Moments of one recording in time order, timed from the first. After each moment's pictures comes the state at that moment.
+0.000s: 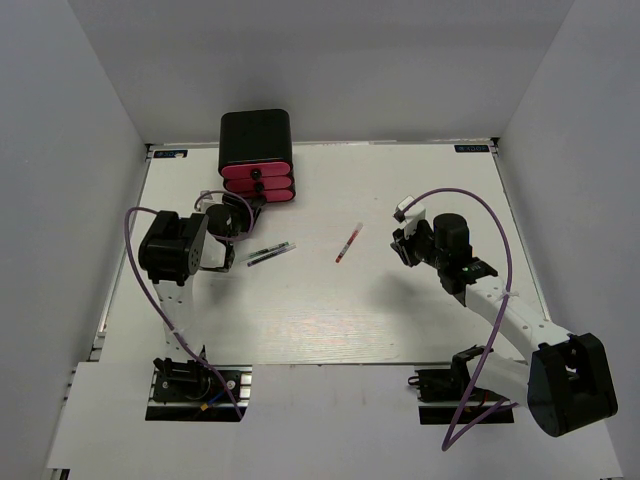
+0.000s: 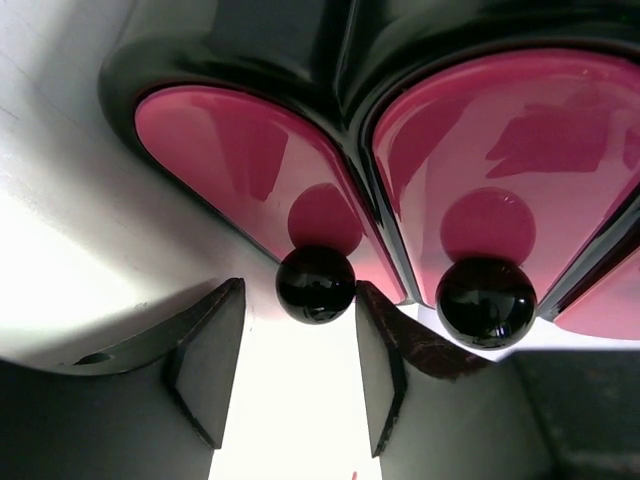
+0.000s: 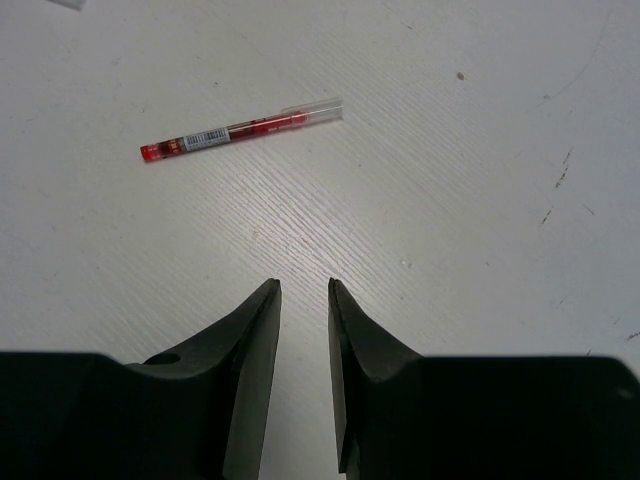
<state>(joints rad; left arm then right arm) -0.12 2.12 0.79 1.09 0.09 -1.27 0.35 1.10 0.58 0.04 -0.29 -0.31</state>
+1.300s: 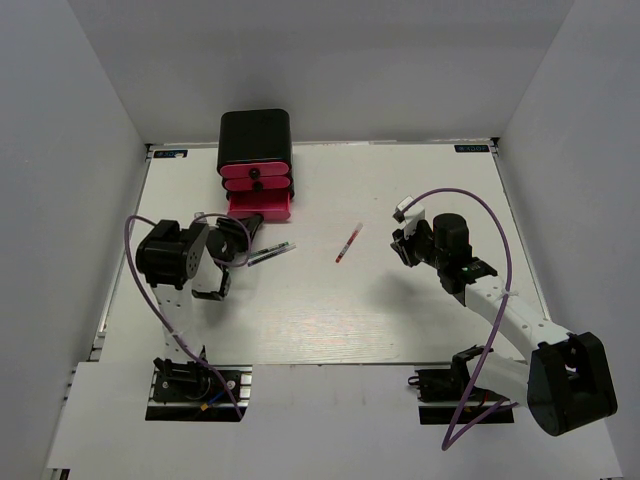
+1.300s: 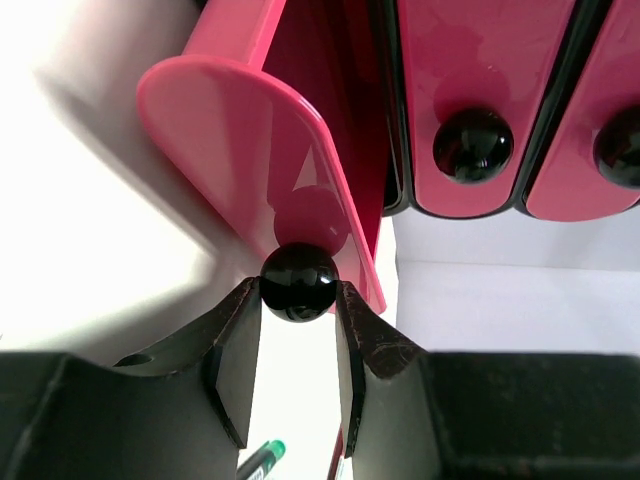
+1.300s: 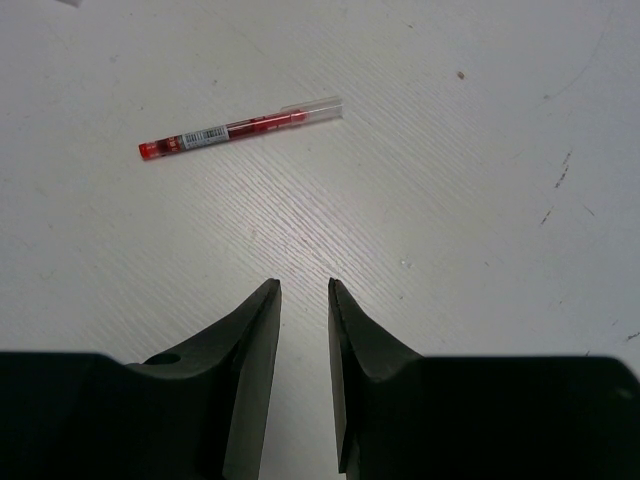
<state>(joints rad) -0.13 2.09 0.51 1.40 0.08 -1.32 0.35 1.11 0.58 0.04 -0.29 -0.32</state>
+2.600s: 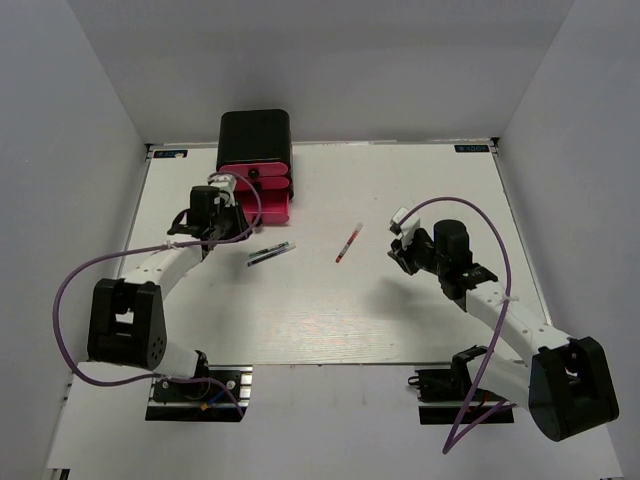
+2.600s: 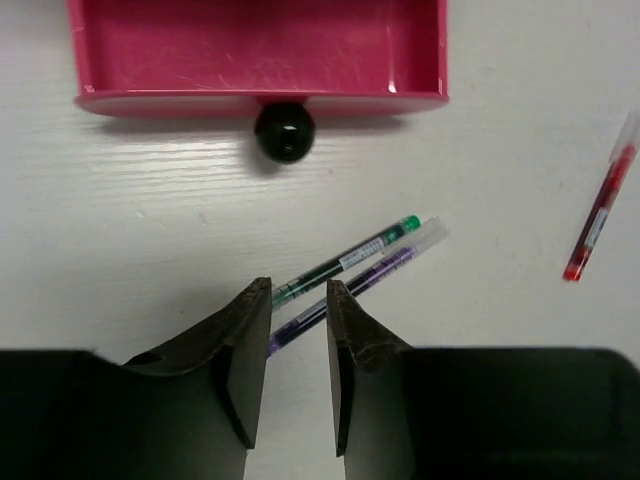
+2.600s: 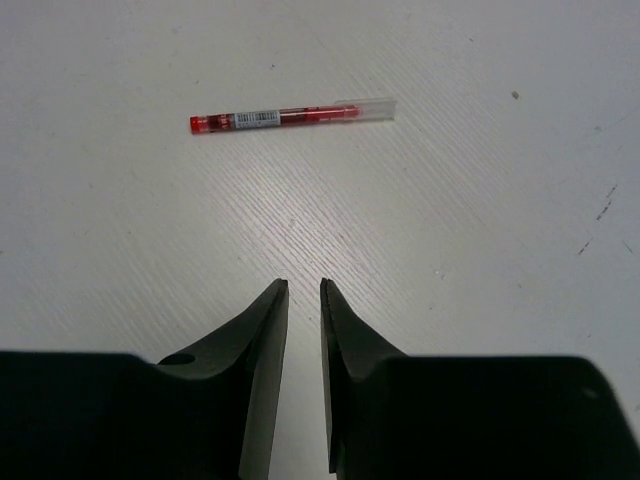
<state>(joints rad) -0.14 1.43 0.84 -0.13 0.18 -0.29 0.35 1.08 0.53 0.04 -0.40 -0.40</state>
